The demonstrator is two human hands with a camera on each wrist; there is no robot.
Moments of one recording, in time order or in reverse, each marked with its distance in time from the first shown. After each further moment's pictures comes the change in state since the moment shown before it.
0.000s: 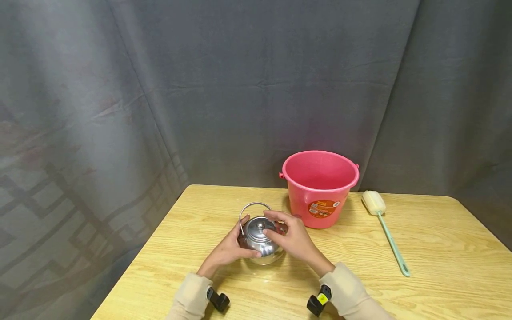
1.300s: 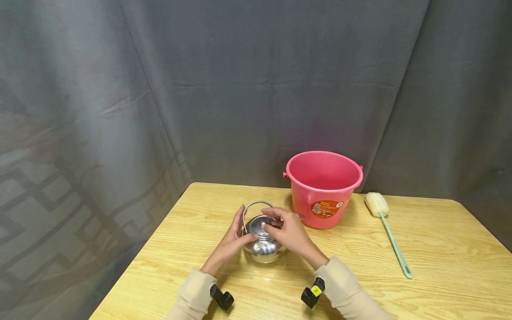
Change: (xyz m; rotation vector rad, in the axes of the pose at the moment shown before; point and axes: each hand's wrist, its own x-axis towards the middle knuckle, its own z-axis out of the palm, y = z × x) left_hand 0.002 0.006 0.003 -0.130 0.130 0.038; right_hand 0.015 -0.006 0.010 -0.070 -0.027 0.068
